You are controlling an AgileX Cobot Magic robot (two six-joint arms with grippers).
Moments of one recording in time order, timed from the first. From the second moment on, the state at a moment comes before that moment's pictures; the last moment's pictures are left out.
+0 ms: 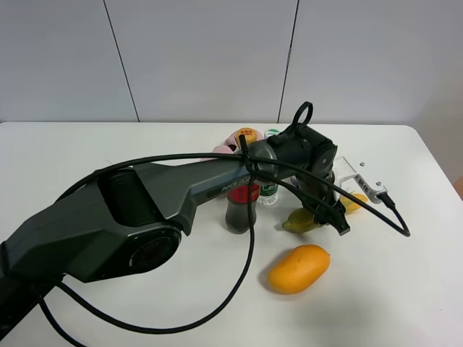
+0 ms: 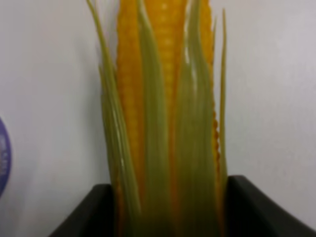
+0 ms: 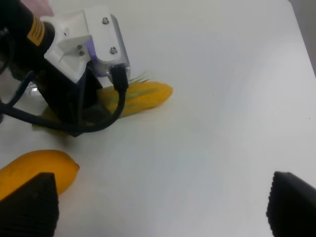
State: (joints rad) left arm -0.97 2.67 -2.34 -0.06 0.84 0.29; right arm 0.04 0.00 -0.50 0.01 1.06 0.02
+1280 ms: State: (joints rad) left arm -0.80 1.72 -2.34 0.22 1.19 0.34; right arm 0.04 0.00 -0.50 0.01 1.06 0.02
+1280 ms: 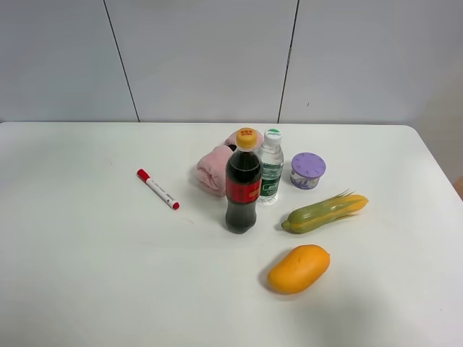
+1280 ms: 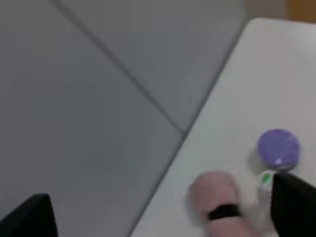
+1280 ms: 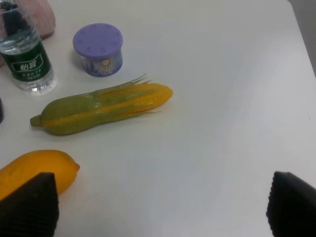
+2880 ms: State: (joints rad) left arm 0.08 0.23 -1.10 -0.05 1.17 0.21; right arm 0.04 0.00 -0.50 0.01 1.06 0.02
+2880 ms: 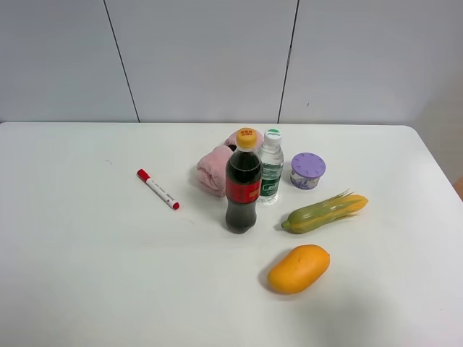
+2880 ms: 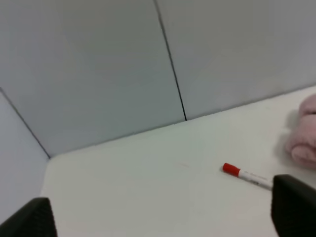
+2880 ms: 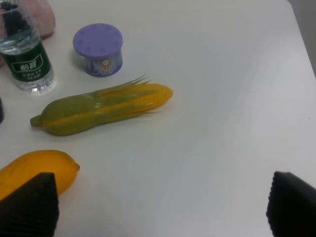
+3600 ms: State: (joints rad) left arm 0.07 0.02 -0.52 0.04 1.07 -0.03; right arm 0.04 0.00 -0.50 0.01 1.06 0.02
